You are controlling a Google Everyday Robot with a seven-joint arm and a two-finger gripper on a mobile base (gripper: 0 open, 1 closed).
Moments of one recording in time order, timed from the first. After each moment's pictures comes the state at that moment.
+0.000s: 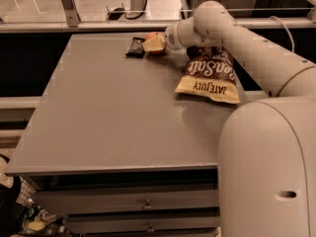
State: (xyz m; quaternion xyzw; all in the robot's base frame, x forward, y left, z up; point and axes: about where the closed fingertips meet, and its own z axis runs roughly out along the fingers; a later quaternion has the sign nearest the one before) arm 0.845 -0.030 0.850 -0.30 0.81 0.19 0.46
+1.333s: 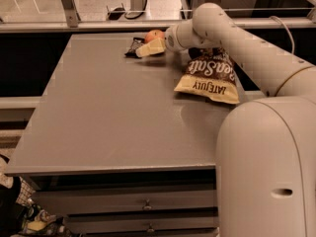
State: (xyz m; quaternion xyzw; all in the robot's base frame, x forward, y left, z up) arm 0.845 -0.026 0.849 -0.30 0.81 0.20 0.46
